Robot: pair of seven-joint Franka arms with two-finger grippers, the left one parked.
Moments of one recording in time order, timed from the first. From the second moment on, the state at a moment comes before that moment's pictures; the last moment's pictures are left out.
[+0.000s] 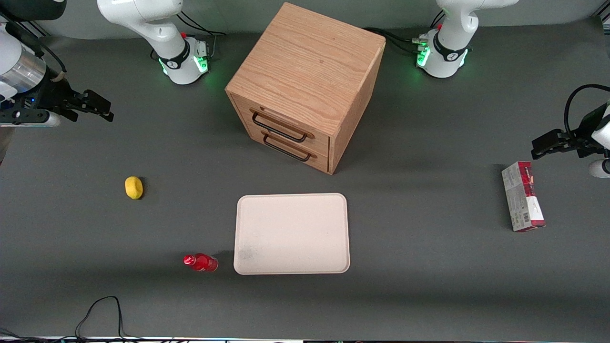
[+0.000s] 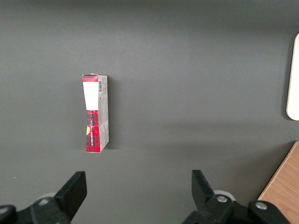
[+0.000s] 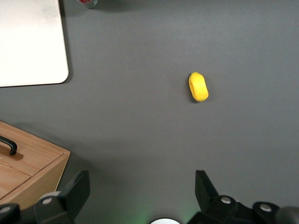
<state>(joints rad) 0.15 -0.25 -0.12 -1.95 -0.02 1.66 0.10</state>
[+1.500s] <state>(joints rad) 0.18 0.73 0.03 -0.96 -0.01 1.78 0.10</state>
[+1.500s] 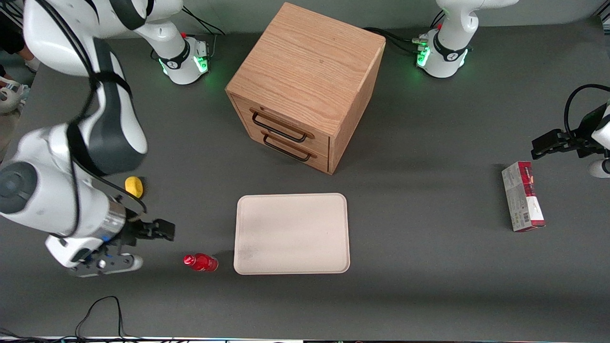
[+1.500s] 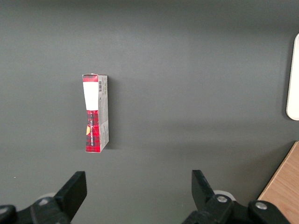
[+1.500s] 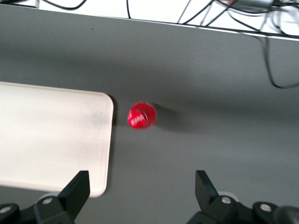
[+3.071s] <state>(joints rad) 0.20 0.92 0.03 -0.95 -0.03 1.94 0.06</state>
